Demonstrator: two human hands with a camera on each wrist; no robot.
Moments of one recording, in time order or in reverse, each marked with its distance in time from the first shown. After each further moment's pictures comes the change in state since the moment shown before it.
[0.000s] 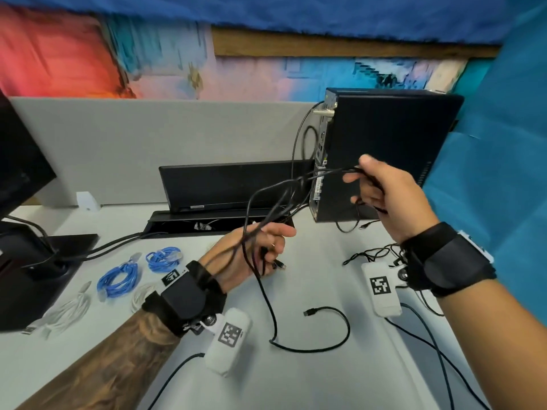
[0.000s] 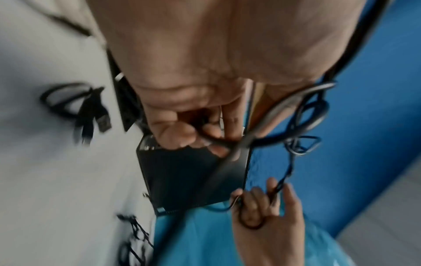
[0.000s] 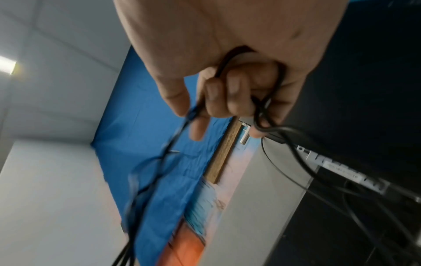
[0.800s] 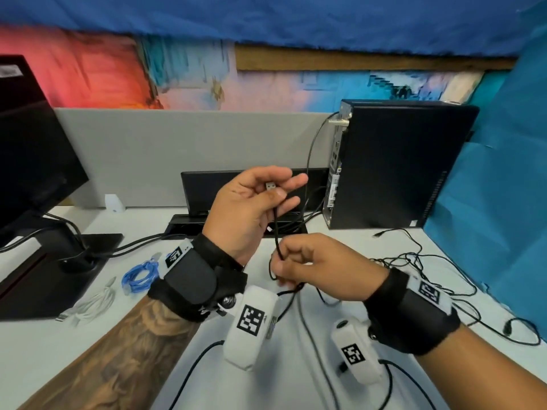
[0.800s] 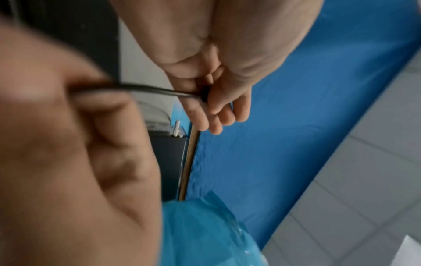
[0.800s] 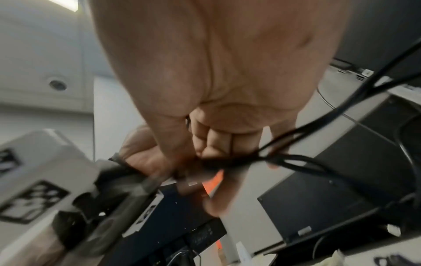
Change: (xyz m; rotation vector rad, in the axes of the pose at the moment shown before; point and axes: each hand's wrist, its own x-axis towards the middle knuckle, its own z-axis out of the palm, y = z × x) left_hand -0.027 0.070 0.043 -0.107 0.231 0.506; right_hand -0.062 0.020 0.077 -0.362 -0.753 -0.097
